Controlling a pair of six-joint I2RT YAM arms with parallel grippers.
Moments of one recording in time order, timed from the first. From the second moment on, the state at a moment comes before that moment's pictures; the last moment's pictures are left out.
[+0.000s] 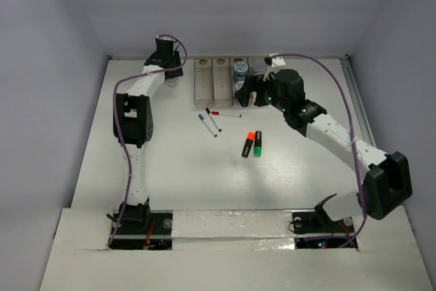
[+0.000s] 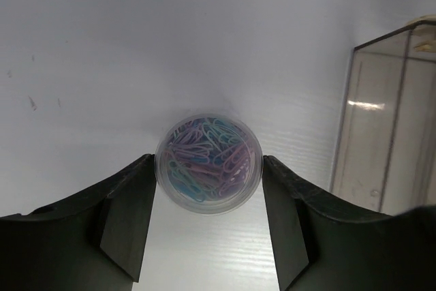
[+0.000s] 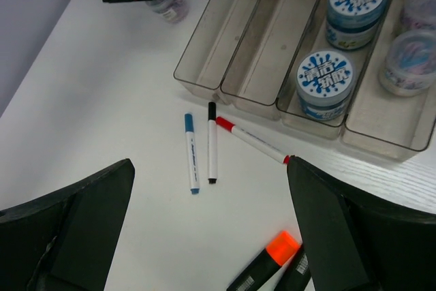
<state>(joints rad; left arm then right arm) -0.15 2.31 1.96 -0.40 -0.19 -0.26 0.54 1.43 1.13 -0.02 -0.09 0.33</state>
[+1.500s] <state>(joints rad) -0.76 2.41 2.26 -0.43 -0.17 -0.33 0.54 0.78 1.04 -0.31 0.35 0.29</state>
